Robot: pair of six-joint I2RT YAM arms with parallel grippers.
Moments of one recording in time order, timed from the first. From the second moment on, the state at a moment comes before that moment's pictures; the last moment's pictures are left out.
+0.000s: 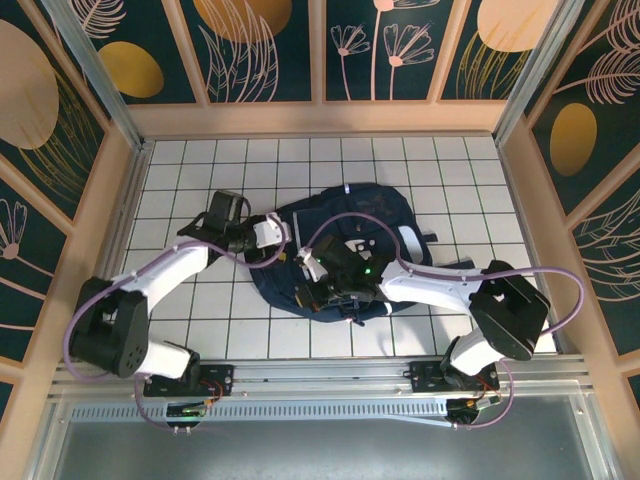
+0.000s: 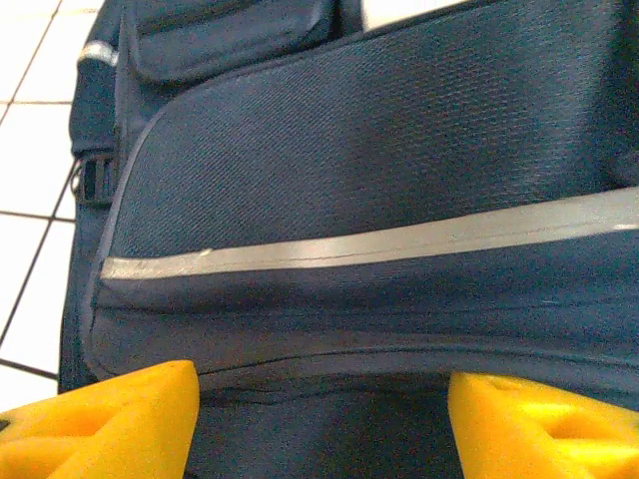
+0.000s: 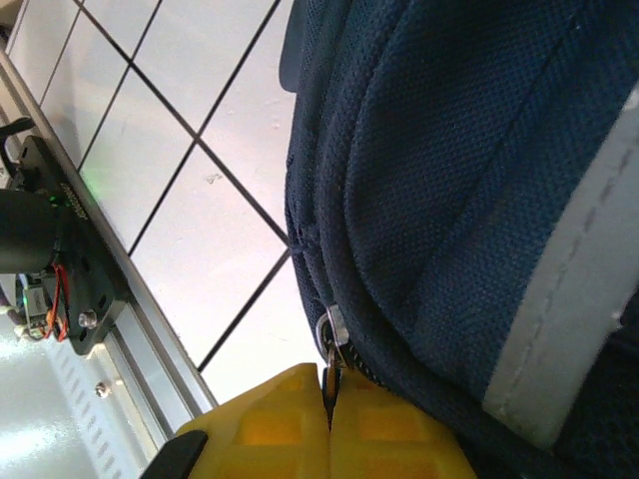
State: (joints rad) left arm -0.37 1.39 0.83 -0.31 0.56 0.89; right arm 1.02 1.52 0.87 -0.22 -0.35 0.47
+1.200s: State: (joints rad) left arm -0.63 1.40 0.83 -0.45 0.57 1.07; right arm 0.89 1.31 0.73 -0.27 -0.43 0.45
